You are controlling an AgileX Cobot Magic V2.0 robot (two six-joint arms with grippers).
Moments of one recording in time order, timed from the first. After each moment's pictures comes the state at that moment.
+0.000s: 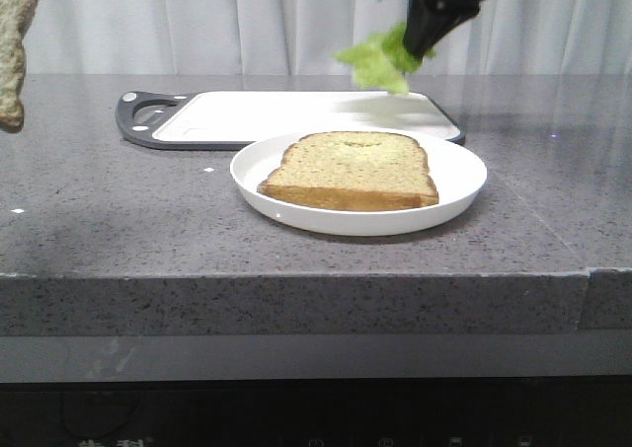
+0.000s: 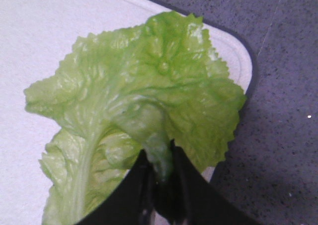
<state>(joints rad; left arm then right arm) -0.60 0.46 -0.50 0.28 0.34 -0.27 0.24 2.02 -1.96 0.16 0.82 -0.19</state>
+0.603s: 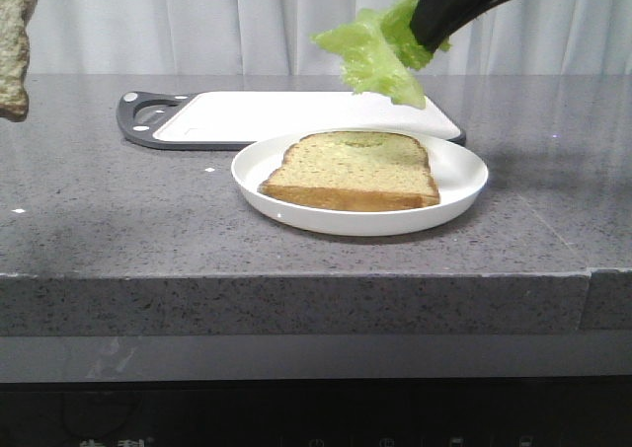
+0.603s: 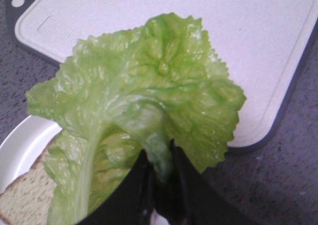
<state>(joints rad) -0.60 0.46 -0.50 0.28 0.33 -0.27 0.37 1.51 -1.24 0.25 0.56 -0.19</state>
